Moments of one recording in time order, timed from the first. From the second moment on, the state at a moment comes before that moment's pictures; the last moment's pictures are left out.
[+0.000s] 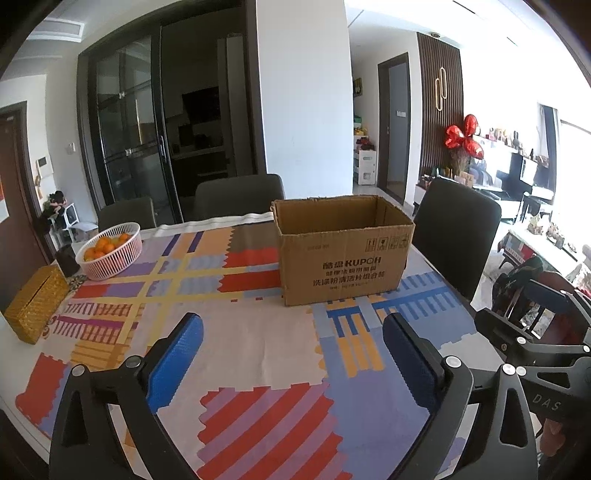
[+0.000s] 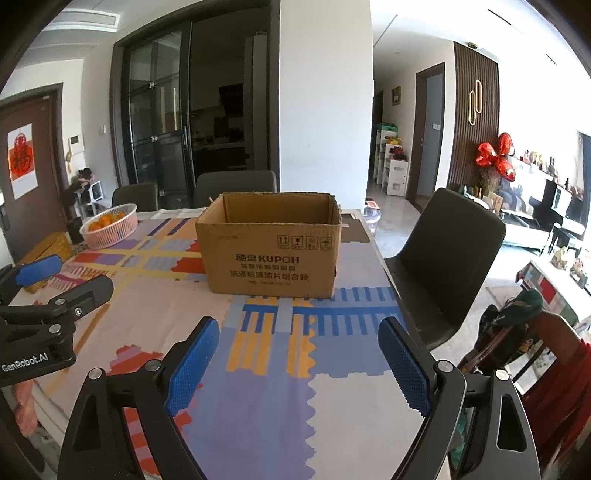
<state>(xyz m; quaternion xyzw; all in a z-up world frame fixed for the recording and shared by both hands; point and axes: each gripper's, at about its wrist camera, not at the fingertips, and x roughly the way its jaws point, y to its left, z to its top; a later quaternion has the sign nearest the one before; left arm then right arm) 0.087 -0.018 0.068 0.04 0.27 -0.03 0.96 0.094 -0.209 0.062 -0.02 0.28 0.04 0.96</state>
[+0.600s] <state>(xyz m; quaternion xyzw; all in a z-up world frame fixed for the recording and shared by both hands) 0.078 -0.013 0.073 0.04 0.26 -0.02 0.96 0.083 -0.203 0.075 -0.03 0.26 0.04 0.97</state>
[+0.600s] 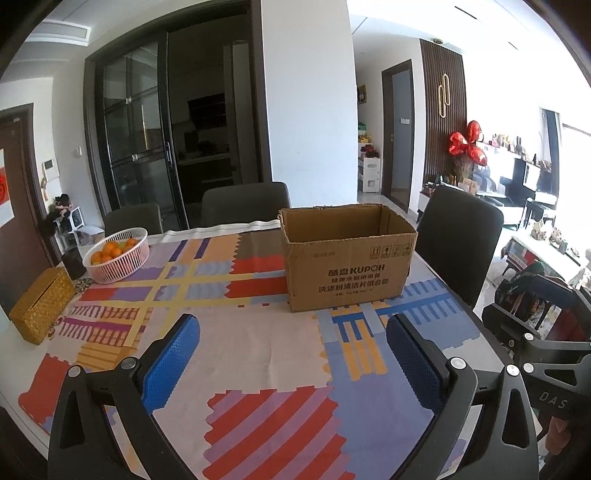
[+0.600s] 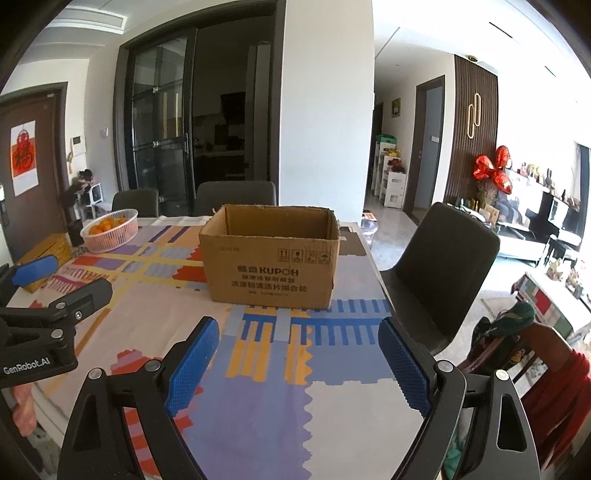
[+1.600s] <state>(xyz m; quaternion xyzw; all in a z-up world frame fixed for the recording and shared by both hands) 0.075 -0.011 0.077 0.03 0.26 -0.02 0.97 0.084 -0.200 0.075 -0.03 0.26 0.04 0.96</state>
